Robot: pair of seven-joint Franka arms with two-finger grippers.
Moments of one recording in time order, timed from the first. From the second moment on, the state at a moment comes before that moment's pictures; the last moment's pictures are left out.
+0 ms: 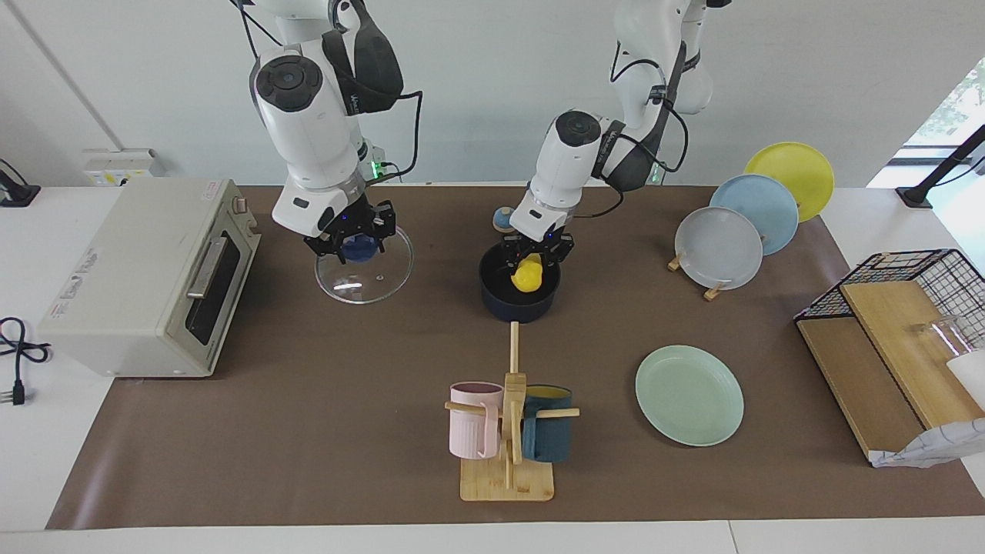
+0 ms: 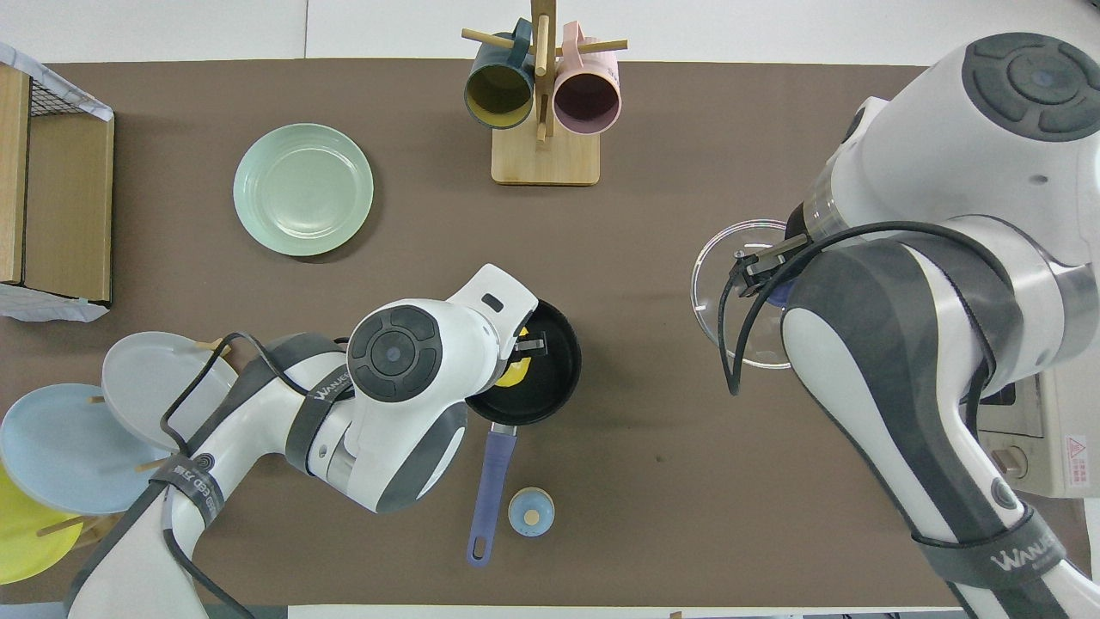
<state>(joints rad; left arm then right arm) -0.64 0.12 -0.06 -2.12 -0.12 2.39 -0.65 0.05 0.13 0.23 -1.63 0.00 1.67 -0.03</state>
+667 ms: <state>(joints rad) -0.69 0.15 -0.06 -2.21 -0.11 2.54 -0.65 0.05 0.13 0.27 -1.63 0.00 1.68 0.03</state>
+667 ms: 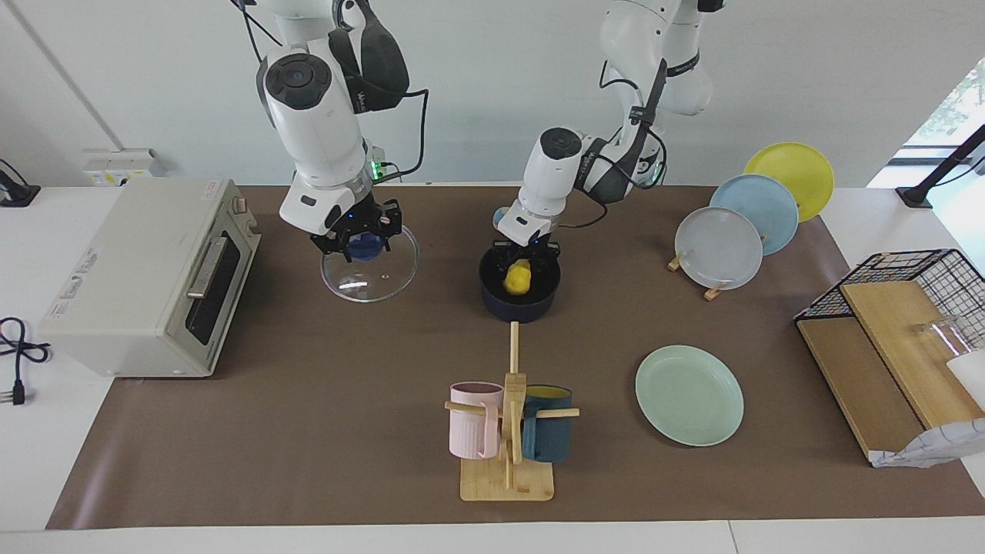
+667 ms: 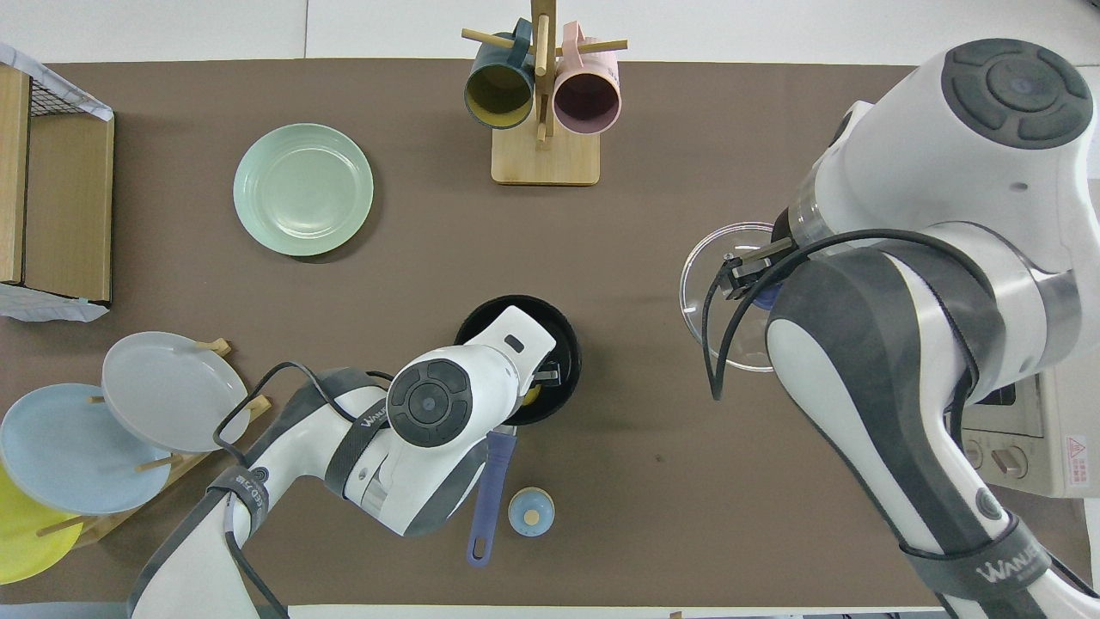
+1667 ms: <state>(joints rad) -0.59 0.06 -0.04 -2.02 -0.03 2.20 -0.57 0.05 0.13 0.30 -1.65 0.00 1.74 0.09</state>
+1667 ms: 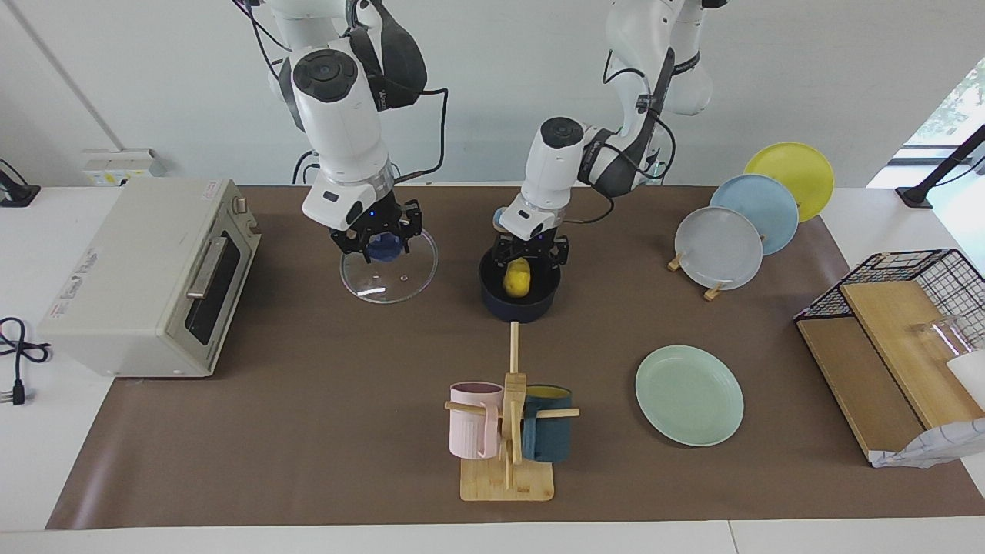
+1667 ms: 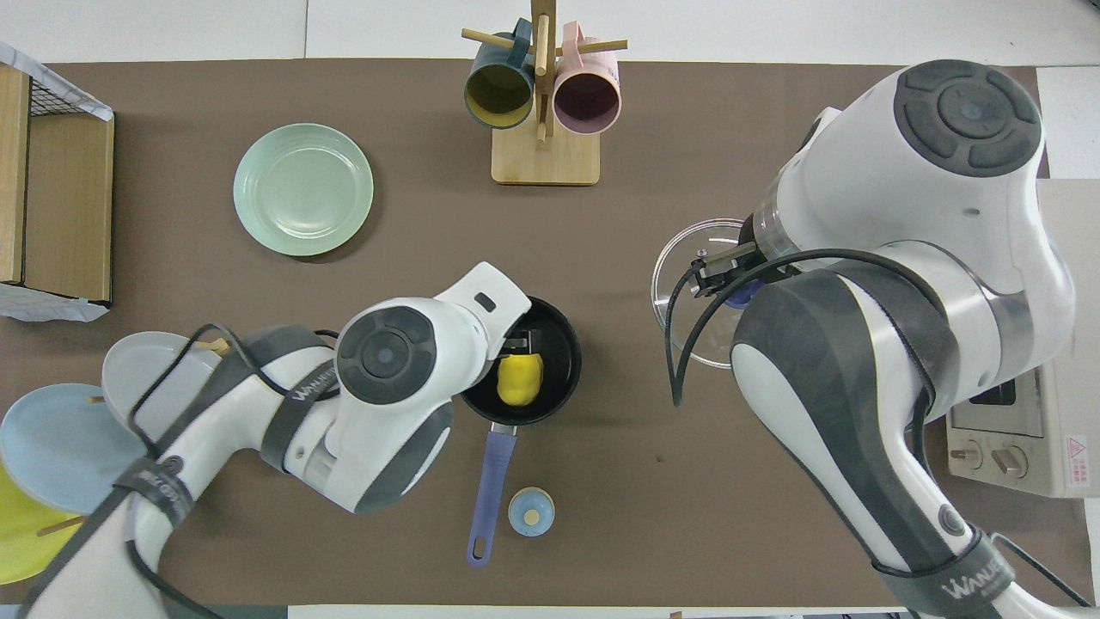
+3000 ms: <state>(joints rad) -0.07 -0.03 -0.03 -1.71 -0.07 1.63 0.05 0.43 0.33 0.32 -1.63 -0.09 2.02 0.62</state>
